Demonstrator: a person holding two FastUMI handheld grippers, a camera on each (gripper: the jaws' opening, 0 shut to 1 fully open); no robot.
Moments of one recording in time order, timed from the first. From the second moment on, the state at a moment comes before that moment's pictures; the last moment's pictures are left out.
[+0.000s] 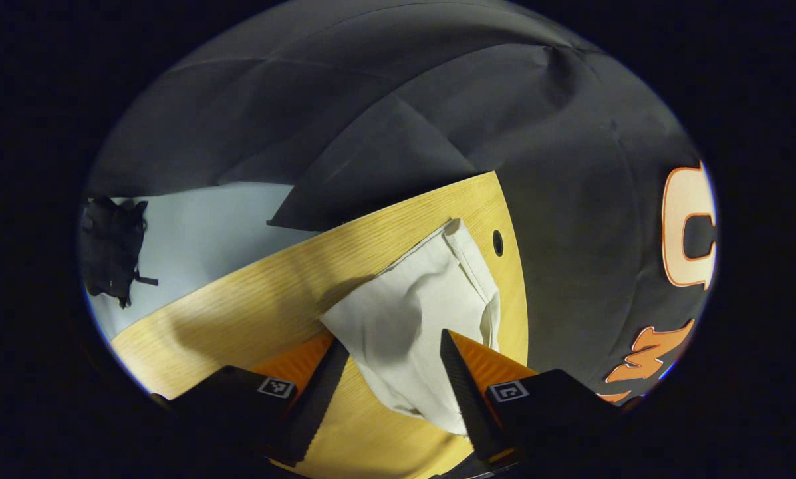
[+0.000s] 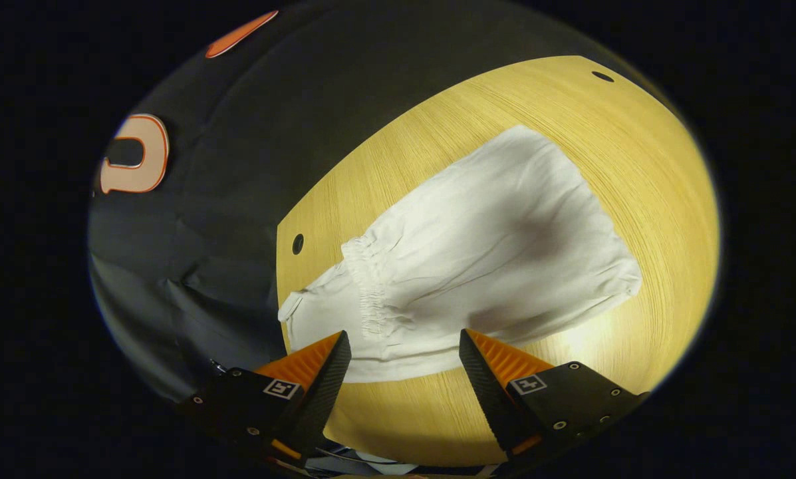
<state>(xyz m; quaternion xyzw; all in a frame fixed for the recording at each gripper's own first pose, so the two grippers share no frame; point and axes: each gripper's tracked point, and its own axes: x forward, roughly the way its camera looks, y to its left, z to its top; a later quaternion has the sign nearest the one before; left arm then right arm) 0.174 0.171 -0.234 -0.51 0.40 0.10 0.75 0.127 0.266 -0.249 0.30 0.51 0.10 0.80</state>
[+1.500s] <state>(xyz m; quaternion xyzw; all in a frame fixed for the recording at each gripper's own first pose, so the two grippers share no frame) 0.255 -0.045 0.006 -0.28 0.28 -0.11 0.91 0.087 0.093 -0.236 0.37 0.45 0.06 0.81</state>
